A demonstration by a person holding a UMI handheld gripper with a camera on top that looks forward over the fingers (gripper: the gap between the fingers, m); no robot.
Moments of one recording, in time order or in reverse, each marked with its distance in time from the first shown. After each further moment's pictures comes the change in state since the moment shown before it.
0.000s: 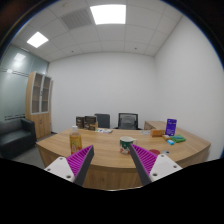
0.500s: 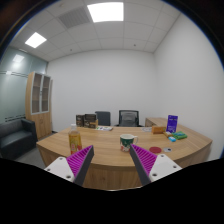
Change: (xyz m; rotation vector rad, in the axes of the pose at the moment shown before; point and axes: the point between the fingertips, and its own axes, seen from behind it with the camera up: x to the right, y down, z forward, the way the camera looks) arm 0.004 0.004 0.010 -0.029 -0.007 0.022
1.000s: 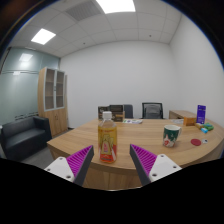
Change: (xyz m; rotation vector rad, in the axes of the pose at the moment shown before) arm -0.166 0.065 0.127 -0.050 -0.187 0.024
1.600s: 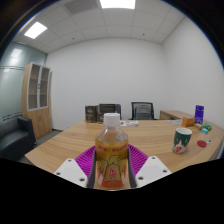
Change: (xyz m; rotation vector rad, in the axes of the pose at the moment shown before) arm -0.012 -0.004 0.143 -0.002 0.180 -0.001
